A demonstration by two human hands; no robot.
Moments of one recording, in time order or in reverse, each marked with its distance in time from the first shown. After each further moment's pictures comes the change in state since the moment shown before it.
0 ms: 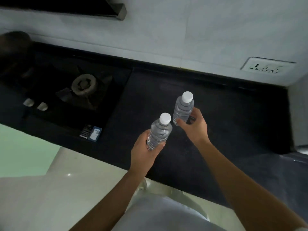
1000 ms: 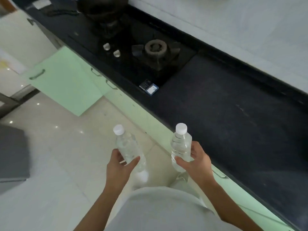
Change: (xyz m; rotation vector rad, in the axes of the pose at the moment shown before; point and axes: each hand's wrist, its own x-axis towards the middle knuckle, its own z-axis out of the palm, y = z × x) left_hand -0.267 -0.139 -0.128 -0.308 0.425 -0.495; right_hand -0.272 0.011 0.058 -0.246 -0.456 -0.105
